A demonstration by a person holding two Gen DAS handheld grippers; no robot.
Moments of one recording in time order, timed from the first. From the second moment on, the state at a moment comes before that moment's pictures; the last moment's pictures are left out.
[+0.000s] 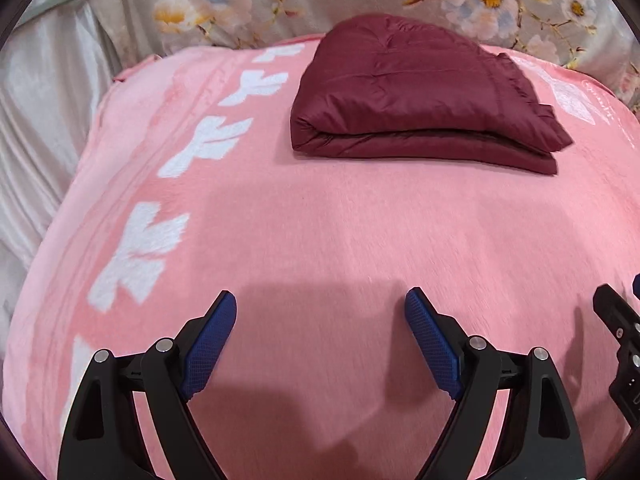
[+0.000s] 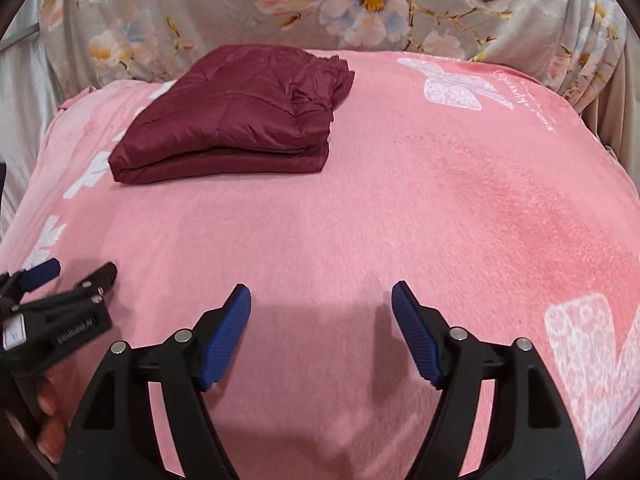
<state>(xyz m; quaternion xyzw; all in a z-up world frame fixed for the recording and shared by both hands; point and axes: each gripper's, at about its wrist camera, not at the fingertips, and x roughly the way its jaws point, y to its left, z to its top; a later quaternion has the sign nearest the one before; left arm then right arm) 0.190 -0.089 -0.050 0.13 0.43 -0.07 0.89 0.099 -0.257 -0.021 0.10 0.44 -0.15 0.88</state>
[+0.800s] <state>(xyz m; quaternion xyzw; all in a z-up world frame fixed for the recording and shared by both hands) 0.155 -0.081 -0.043 0.11 0.39 -0.04 0.91 0.069 -0.234 -0.004 0.06 0.39 -0.17 0.90</state>
